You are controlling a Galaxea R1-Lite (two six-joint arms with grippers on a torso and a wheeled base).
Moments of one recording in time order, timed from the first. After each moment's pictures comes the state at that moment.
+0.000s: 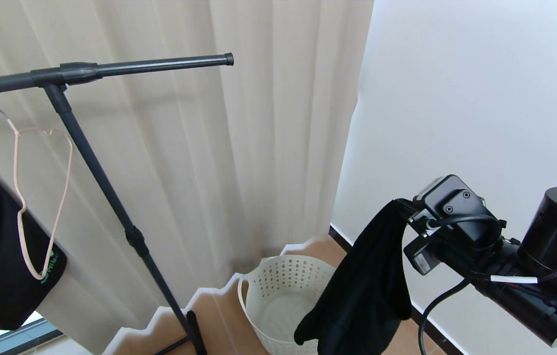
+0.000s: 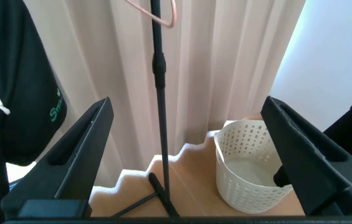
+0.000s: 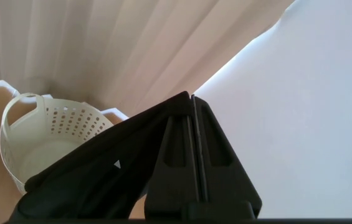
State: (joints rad) left arm 0.01 0.00 0.00 -0.06 0.00 0.02; right arm 0.65 1.55 -0.48 -0.95 -0.36 -0.52
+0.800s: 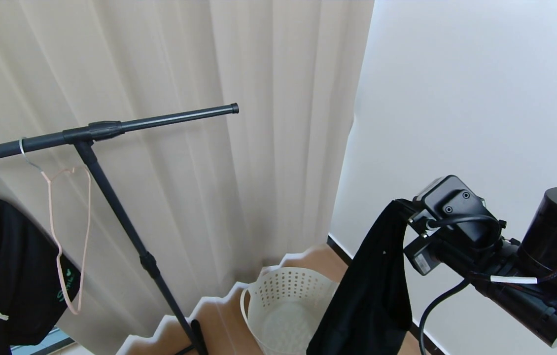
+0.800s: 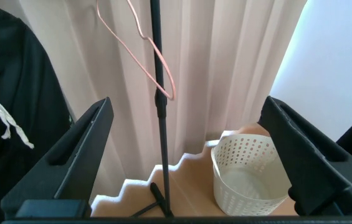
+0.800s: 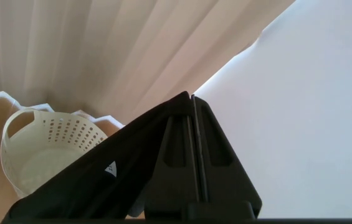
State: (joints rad) left arm 0.01 0.00 0.00 -0.06 0.00 0.02; right arm 0.65 1.55 -0.48 -0.95 -0.36 -0.52
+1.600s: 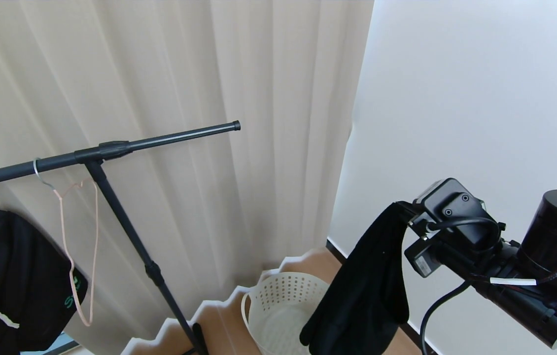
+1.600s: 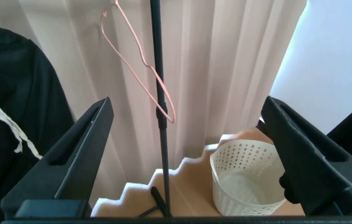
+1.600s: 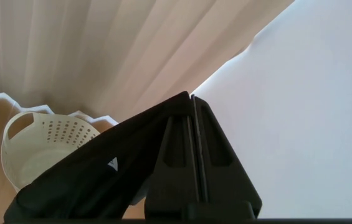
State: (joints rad) left arm 0.01 0.00 0.00 -0.06 0.00 0.02; right arm 0.64 1.55 -0.46 -0.95 -0.35 -0.53
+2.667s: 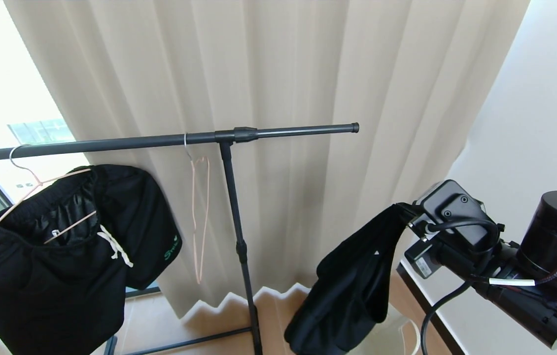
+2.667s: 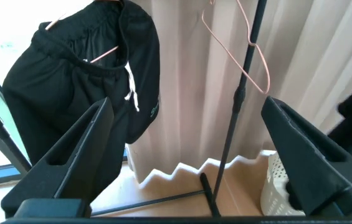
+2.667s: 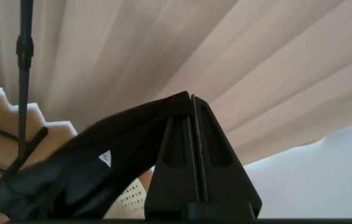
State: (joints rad) left arm 0.01 0.00 0.00 -0.06 0.01 0.04; right arm 0.64 1.55 -0.46 -0.95 -0.35 -0.53
